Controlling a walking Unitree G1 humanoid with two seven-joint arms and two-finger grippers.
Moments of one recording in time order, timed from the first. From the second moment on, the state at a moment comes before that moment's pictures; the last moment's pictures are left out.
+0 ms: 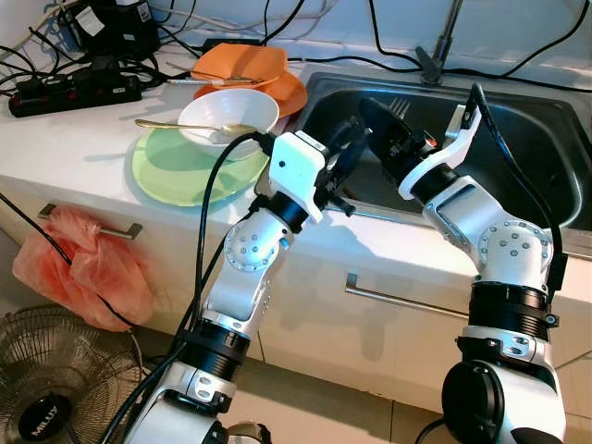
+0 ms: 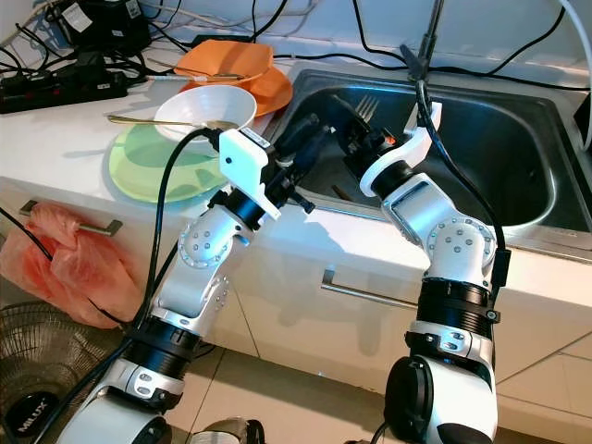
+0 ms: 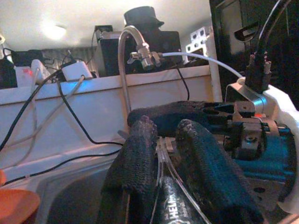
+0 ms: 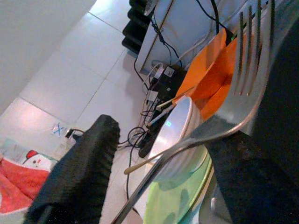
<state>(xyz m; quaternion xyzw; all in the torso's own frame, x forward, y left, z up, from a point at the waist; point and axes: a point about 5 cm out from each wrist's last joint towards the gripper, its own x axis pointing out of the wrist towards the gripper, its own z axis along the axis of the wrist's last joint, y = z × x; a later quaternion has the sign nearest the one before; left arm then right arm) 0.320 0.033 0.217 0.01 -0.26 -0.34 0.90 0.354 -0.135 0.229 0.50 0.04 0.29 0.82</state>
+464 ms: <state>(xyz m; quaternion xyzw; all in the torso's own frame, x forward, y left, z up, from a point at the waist) 0.316 0.032 0.217 0.00 -0.26 -0.34 0.90 0.358 -0.135 0.226 0.50 0.05 0.28 0.82</state>
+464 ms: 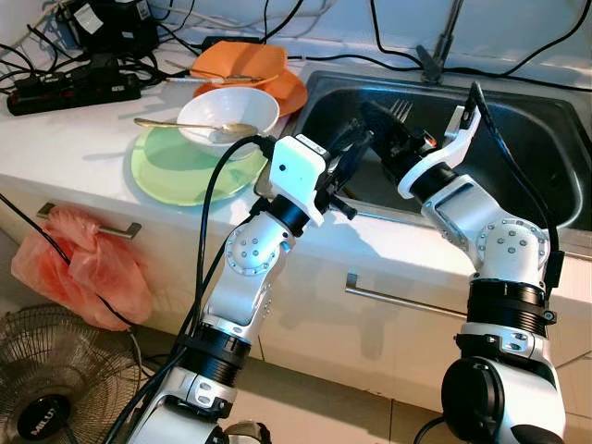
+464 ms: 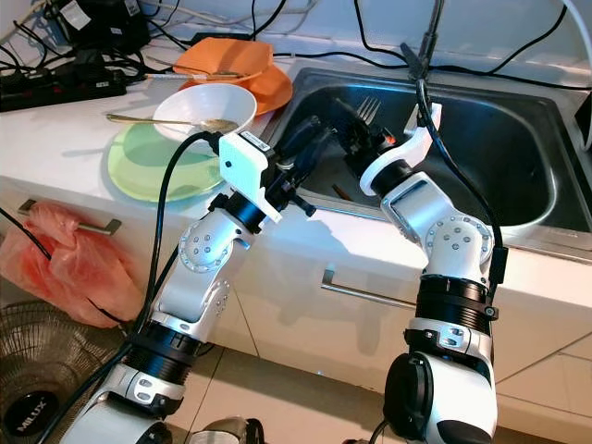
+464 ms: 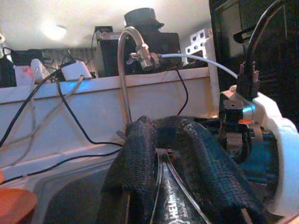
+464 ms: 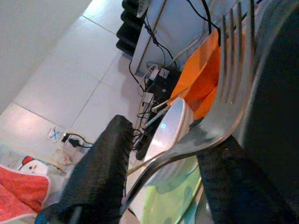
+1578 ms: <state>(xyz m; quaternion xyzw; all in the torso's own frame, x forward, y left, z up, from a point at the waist) 0.313 0.027 0.207 -0.01 -0.23 -0.36 0.90 0.361 -0.131 0.227 0.53 0.06 0.28 0.79</state>
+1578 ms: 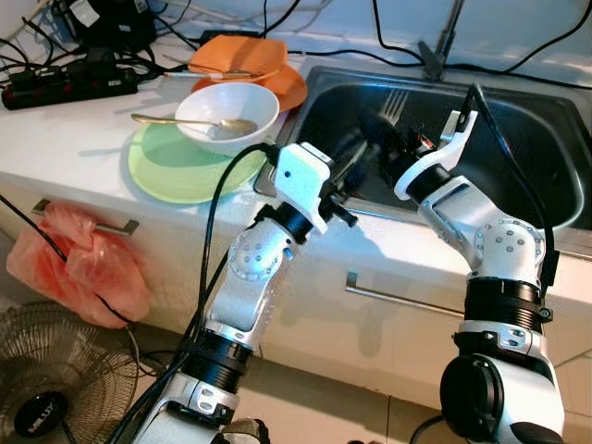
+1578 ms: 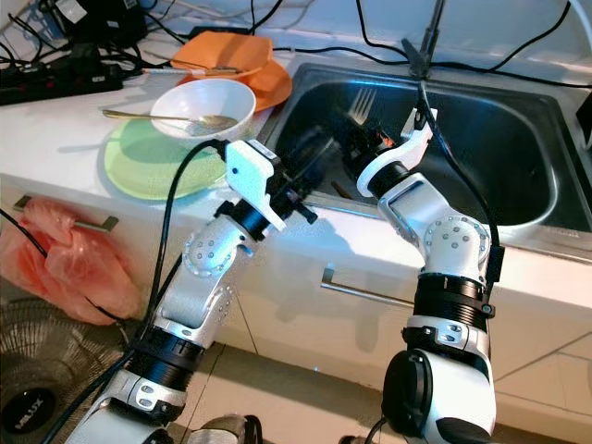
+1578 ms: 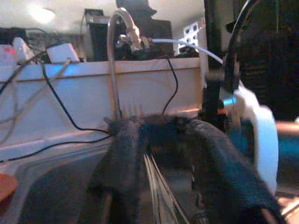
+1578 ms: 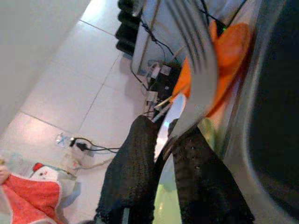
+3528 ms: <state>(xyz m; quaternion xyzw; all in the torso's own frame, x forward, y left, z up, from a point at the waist) 0.307 0.054 0.189 0.00 -0.12 -0.39 0.91 0.388 -0.188 0.199 0.07 -0.04 0.15 0.99</state>
